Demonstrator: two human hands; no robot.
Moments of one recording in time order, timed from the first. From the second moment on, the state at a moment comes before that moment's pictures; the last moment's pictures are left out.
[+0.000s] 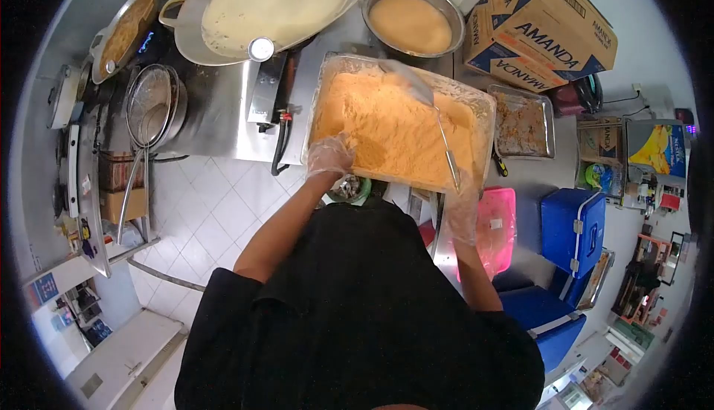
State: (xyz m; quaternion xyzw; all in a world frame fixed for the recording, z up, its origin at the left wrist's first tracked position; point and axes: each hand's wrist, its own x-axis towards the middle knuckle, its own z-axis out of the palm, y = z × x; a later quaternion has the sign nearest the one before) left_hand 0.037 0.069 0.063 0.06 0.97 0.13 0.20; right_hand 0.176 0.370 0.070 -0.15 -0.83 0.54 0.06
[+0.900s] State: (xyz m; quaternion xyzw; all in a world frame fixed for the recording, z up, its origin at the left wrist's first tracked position) left_hand 0.033 0.071 0.057 0.02 0.97 0.12 0.19; right_hand -0.042 0.405 -0.052 -0.03 -0.83 0.53 -0.18
